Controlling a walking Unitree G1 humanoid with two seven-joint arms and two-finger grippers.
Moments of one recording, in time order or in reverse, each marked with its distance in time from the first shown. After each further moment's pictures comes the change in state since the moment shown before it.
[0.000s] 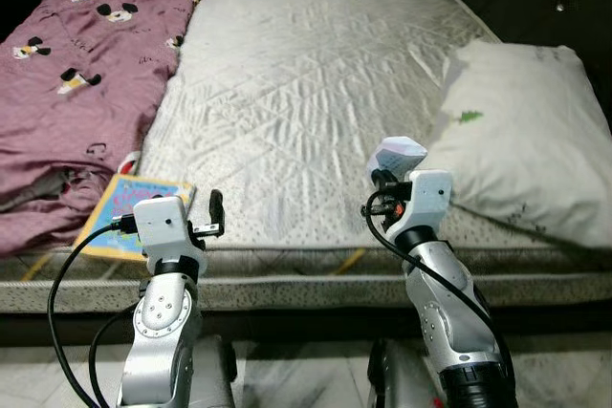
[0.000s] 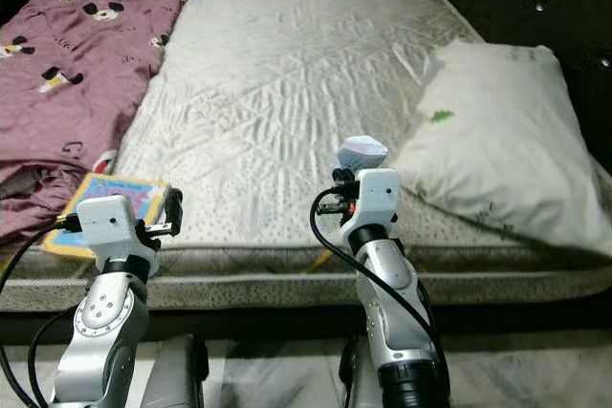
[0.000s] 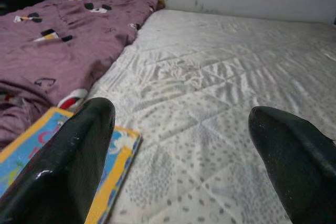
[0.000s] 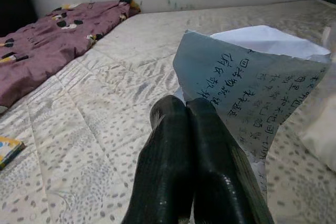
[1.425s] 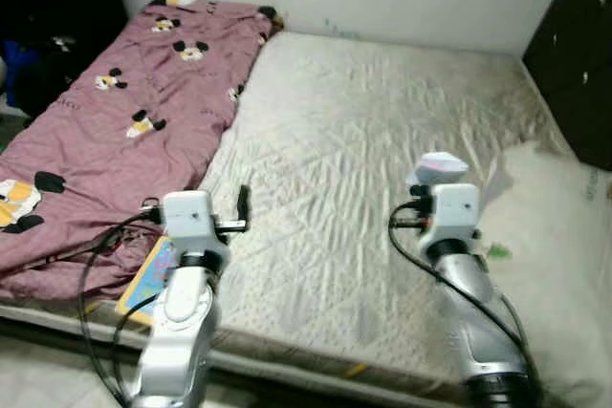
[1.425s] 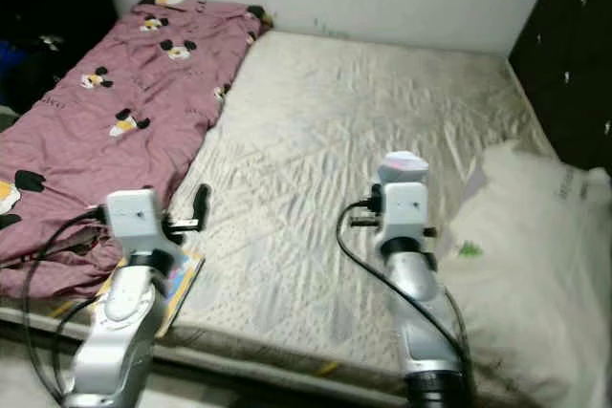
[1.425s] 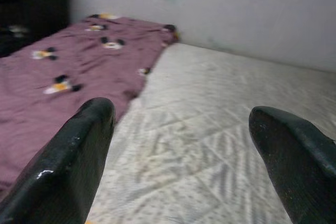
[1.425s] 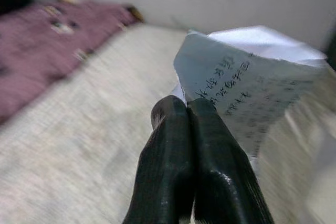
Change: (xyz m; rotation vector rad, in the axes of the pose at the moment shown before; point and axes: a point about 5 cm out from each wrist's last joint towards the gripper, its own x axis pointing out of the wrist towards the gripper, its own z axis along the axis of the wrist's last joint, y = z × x) left arm 0.001 -0.016 -0.001 -0.022 -0.002 -0.080; right arm -0.006 -0.026 -0.007 -0.148 0.034 -0.136
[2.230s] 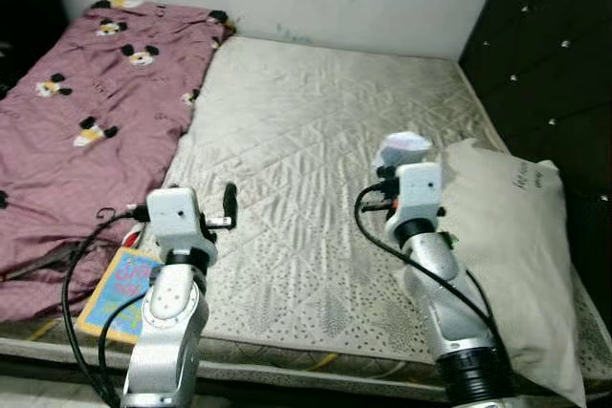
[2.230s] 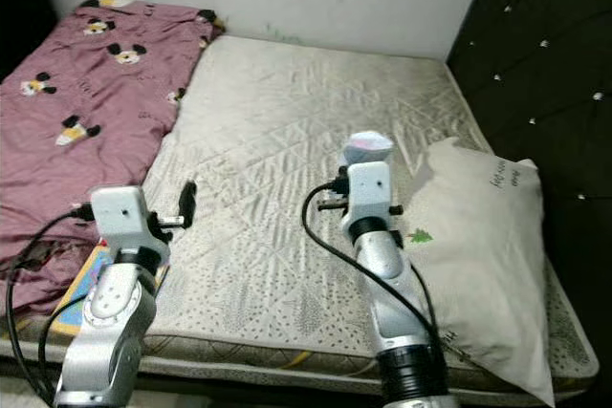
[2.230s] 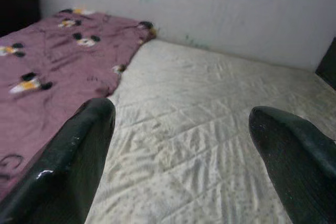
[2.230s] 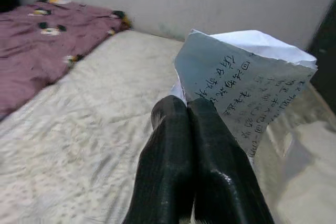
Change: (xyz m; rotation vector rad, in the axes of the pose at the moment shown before) left arm 0.001 0.006 0.000 0.011 0.007 -0.002; right arm 0.014 0.028 0.011 -0.015 -0.012 0.067
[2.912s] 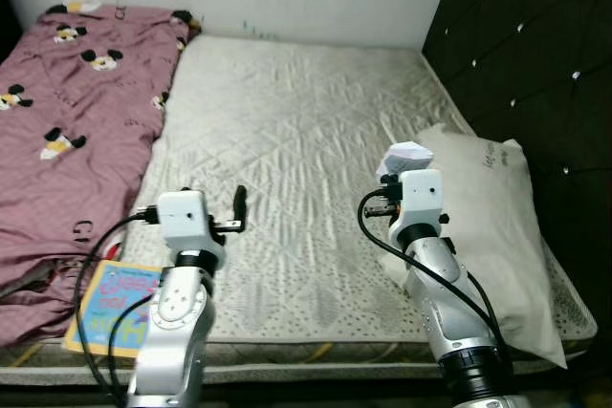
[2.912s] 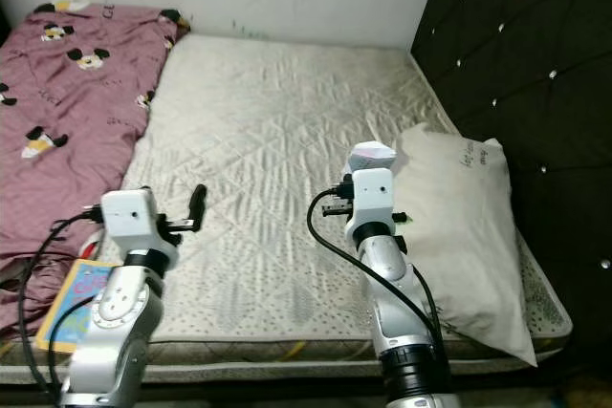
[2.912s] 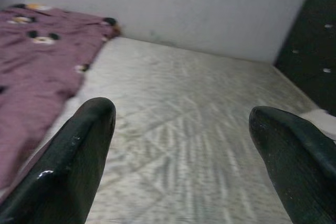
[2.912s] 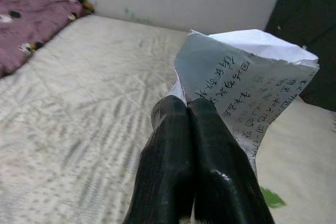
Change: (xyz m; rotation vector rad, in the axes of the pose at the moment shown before) left arm 0.001 -0.003 0.001 -0.026 0.003 -0.013; right arm 0.001 -0.006 -0.011 0.008 0.047 -0.026
